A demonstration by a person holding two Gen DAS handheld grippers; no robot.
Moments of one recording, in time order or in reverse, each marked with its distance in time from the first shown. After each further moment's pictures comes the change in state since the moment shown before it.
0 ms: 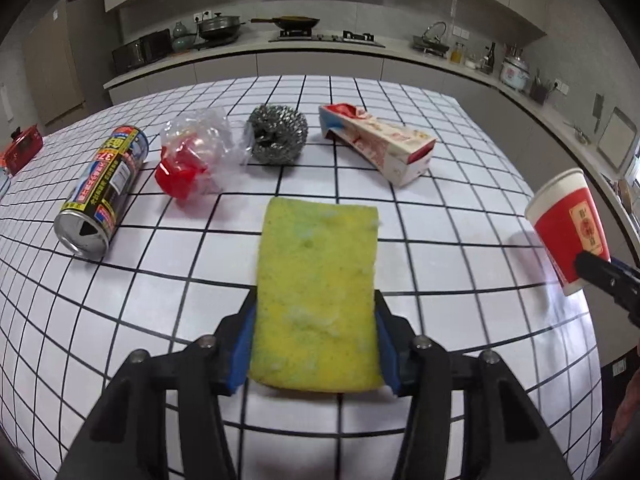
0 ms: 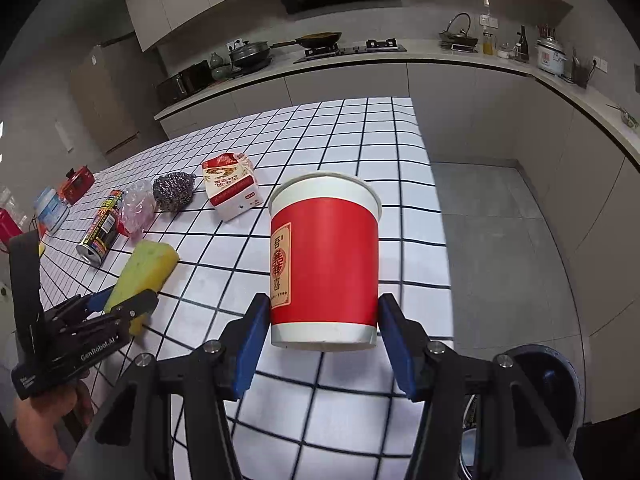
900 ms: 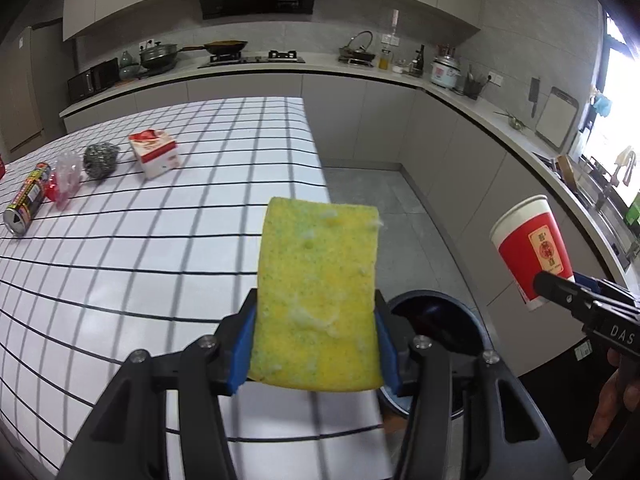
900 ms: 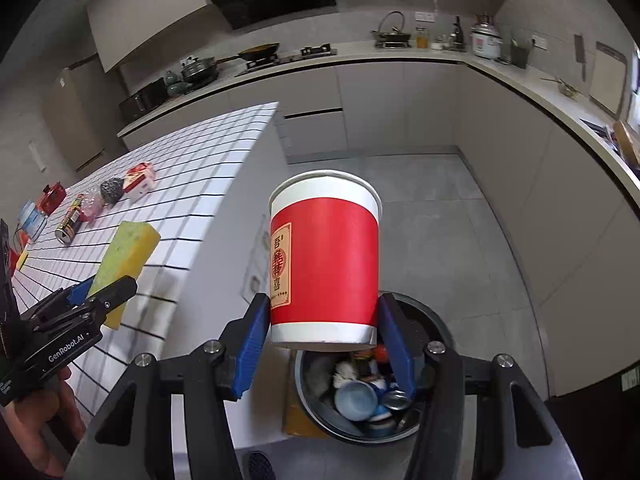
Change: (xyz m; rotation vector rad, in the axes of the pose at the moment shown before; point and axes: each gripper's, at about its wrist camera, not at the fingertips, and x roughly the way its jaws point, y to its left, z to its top) left arm -0.075 -0.229 -0.061 0.063 -0.064 -0.150; right arm -0.135 -0.198 -0.077 0.079 -0.013 -0.118
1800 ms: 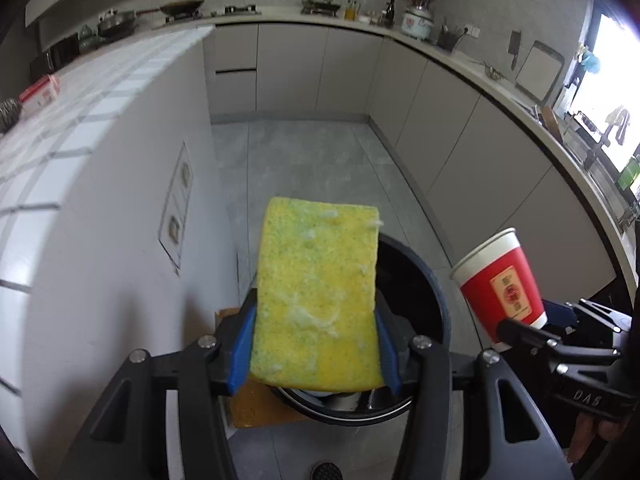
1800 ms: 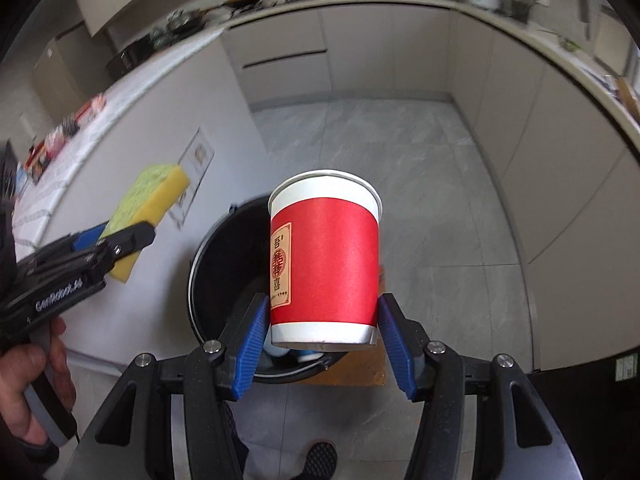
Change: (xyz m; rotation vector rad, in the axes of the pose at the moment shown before) left arm 0.099 -0.127 -0.057 0.017 0.162 -0.065; right arm 0.062 -0.125 -0.083 -0.047 0.206 0.020
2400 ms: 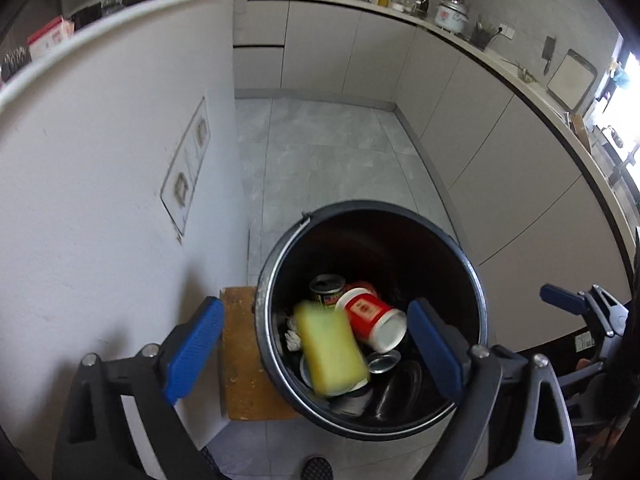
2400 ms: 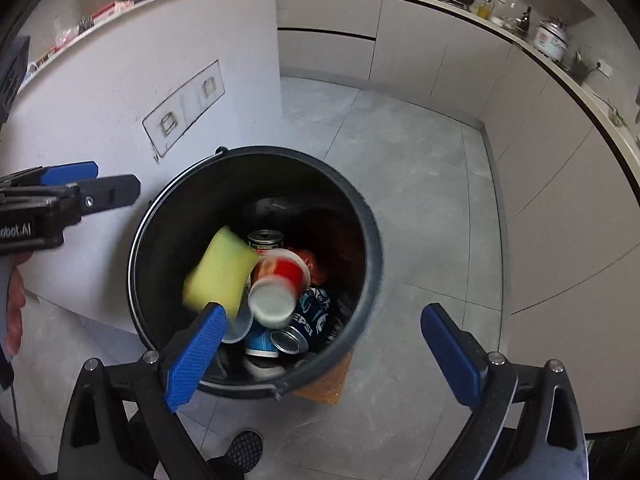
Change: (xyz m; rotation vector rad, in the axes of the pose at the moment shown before) left arm 0.018 0.006 -0.017 -0.081 0.037 0.057; right arm 0.060 0.002 -0.003 -0.269 0.030 -0.068
